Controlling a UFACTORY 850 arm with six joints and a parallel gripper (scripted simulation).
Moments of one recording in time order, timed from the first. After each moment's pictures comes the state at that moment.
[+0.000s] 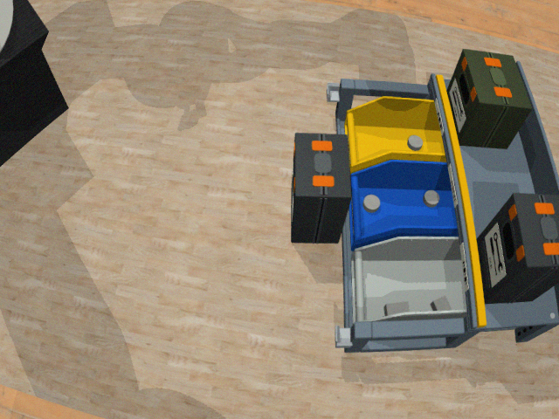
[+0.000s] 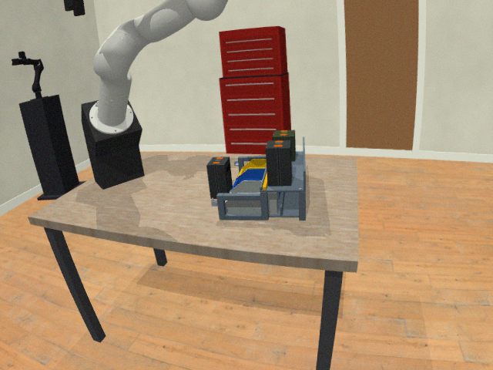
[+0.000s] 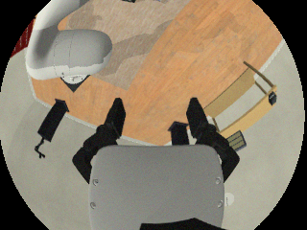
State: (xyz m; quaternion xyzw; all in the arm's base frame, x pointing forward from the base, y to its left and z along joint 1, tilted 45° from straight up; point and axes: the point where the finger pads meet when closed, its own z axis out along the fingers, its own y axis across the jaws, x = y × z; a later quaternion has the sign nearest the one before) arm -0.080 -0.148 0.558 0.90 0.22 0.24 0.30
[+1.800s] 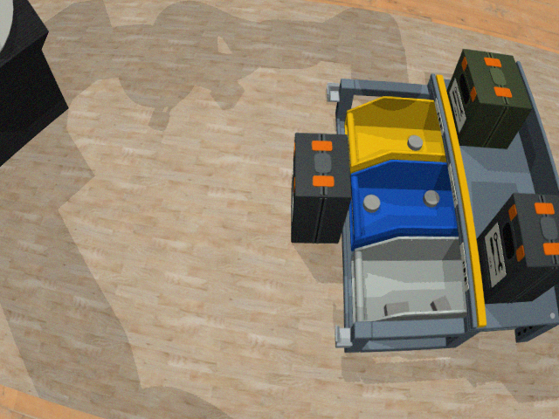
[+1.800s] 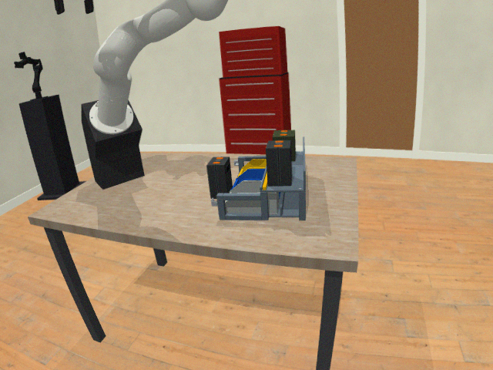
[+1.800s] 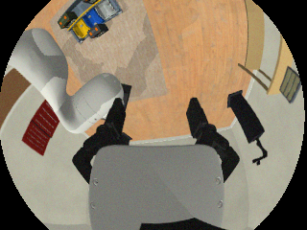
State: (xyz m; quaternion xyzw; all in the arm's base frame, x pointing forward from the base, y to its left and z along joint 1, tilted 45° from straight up) arm -0.080 -0.148 0.558 0.91 -0.14 0.34 0.19
